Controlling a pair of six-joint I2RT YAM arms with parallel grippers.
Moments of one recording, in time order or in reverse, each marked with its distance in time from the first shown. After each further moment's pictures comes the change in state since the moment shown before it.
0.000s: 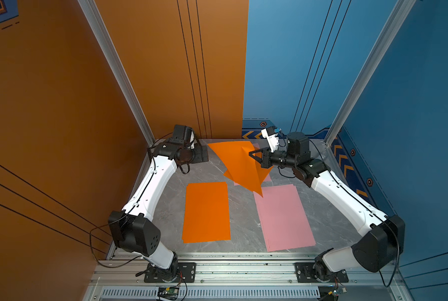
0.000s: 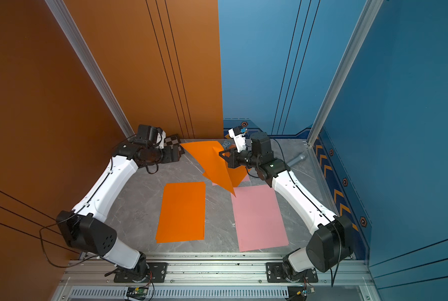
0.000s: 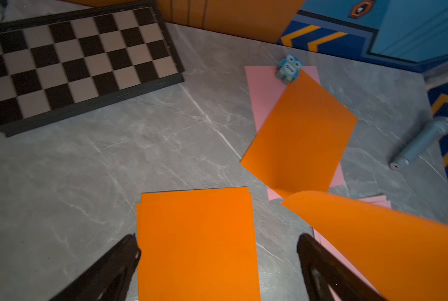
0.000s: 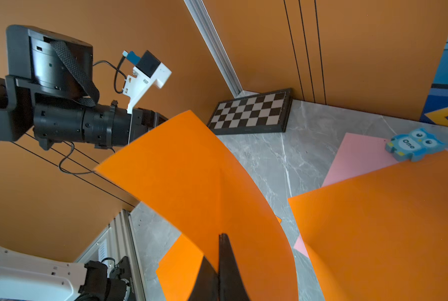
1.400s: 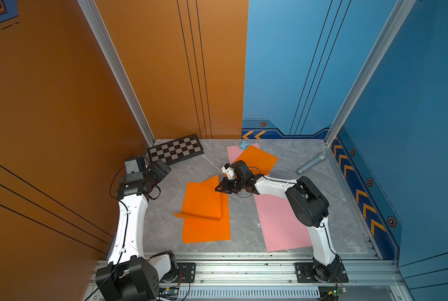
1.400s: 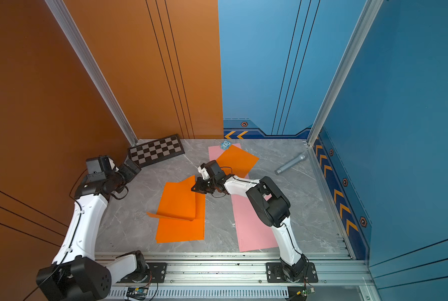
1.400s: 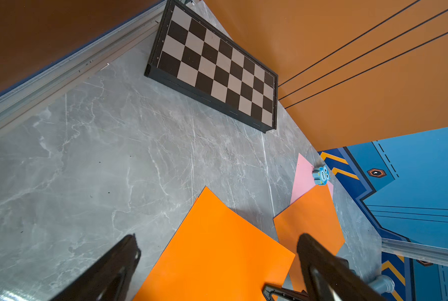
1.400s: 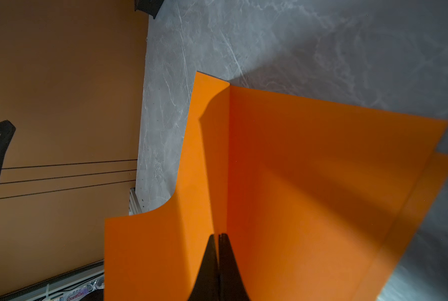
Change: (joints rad) left arm 0.456 -0.377 -0.498 0.286 0.177 -0.271; right arm 0.227 0.689 0.114 0.244 -0.048 0.481
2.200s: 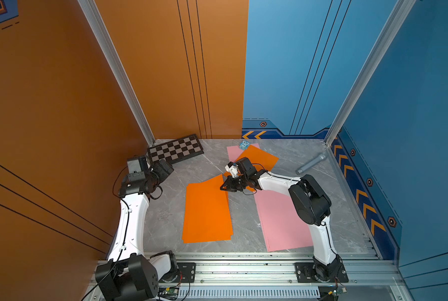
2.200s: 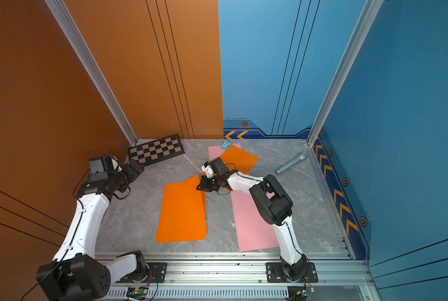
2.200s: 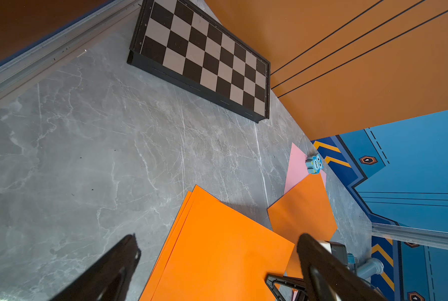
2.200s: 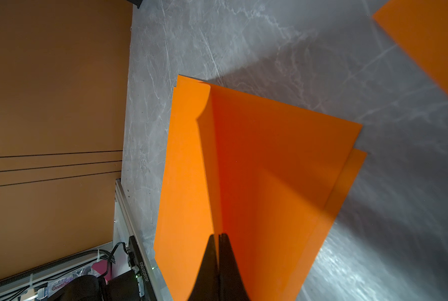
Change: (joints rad) left arm -0.029 0.015 -0.012 0.014 0.037 0.000; right arm -0.040 -0.004 0.003 -0.104 -0.022 -0.098
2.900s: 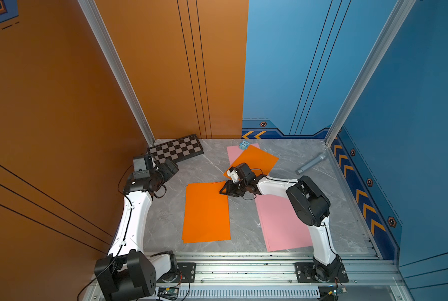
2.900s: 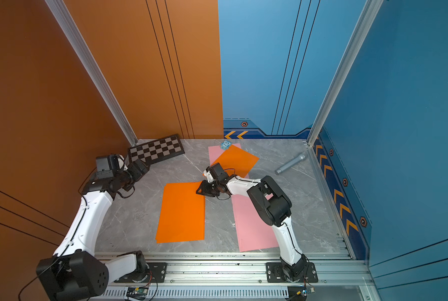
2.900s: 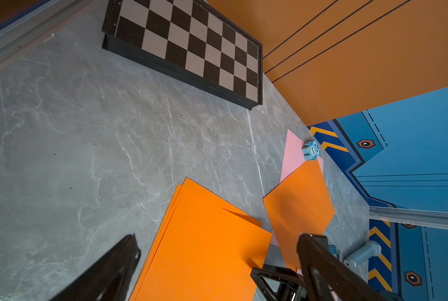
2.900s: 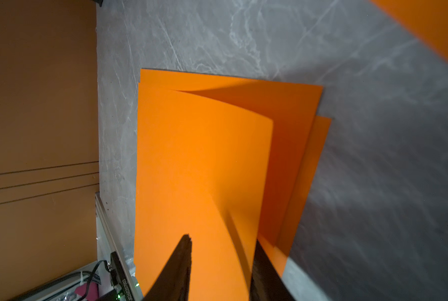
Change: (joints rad) left arm -0.067 0.031 0.000 0.024 0.013 0.003; right arm 0.019 -0.006 -0.080 0.044 0.119 0.055
